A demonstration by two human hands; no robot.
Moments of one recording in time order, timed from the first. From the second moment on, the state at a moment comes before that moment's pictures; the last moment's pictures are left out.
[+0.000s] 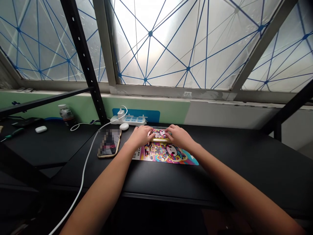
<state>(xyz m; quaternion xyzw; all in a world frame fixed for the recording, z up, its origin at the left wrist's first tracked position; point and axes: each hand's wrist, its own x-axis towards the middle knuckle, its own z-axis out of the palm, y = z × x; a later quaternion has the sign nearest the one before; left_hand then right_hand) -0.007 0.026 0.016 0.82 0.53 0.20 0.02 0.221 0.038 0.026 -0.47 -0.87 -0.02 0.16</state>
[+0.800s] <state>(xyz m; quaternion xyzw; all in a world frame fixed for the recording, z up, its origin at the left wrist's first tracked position) -0.035 0.017 0.046 0.78 0.55 0.27 -0.07 0.242 0.043 0.030 -0.42 -0.87 -0.12 0.24</state>
